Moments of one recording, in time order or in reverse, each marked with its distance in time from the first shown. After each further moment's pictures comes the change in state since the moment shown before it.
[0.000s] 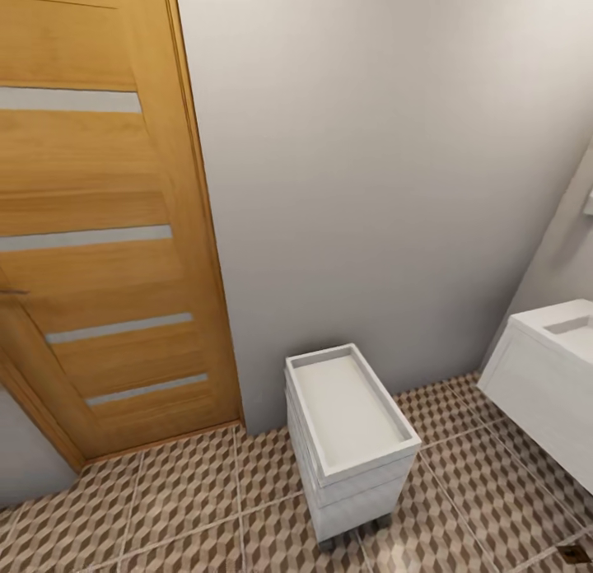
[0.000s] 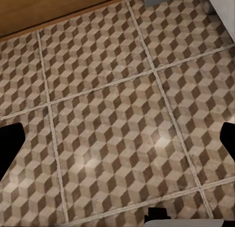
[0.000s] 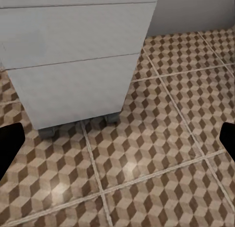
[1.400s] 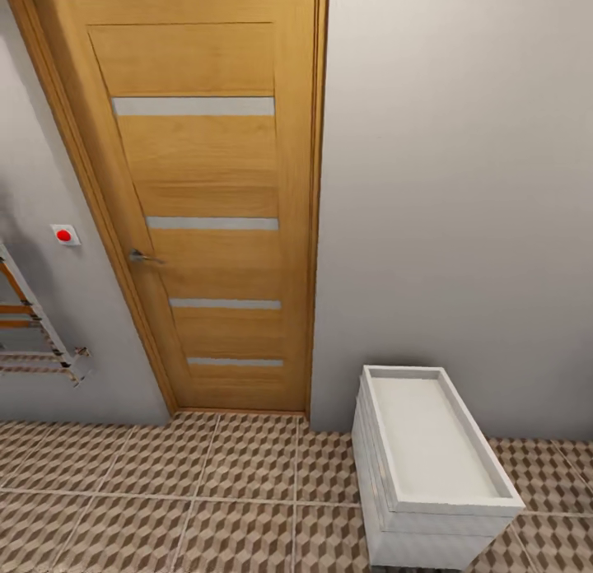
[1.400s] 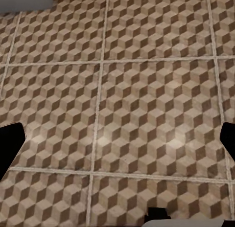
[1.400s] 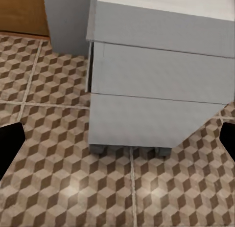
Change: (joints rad) left arm 0.000 0.000 0.000 0.000 0.000 0.000 0.000; right arm 0.000 0.001 0.000 0.000 0.001 0.009 0.000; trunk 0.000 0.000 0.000
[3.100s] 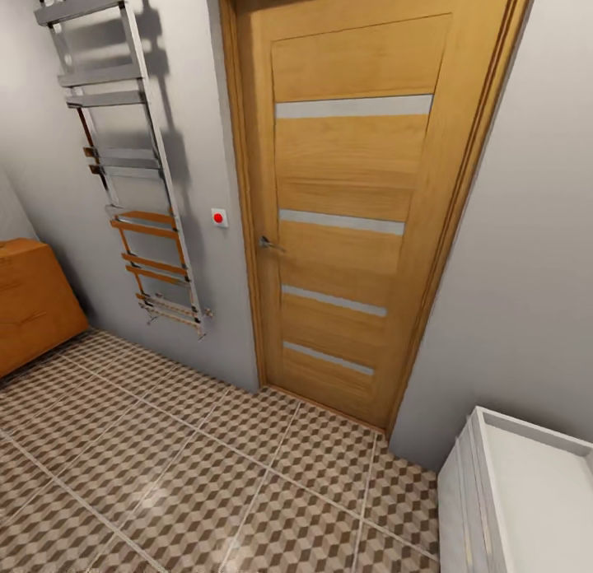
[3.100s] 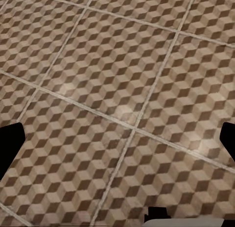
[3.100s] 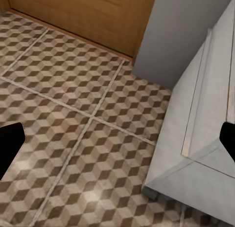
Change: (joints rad) left arm 0.000 0.000 -0.001 0.000 0.000 0.002 0.000; right arm 0.000 0.001 0.001 0.000 0.000 0.001 0.001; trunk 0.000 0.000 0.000
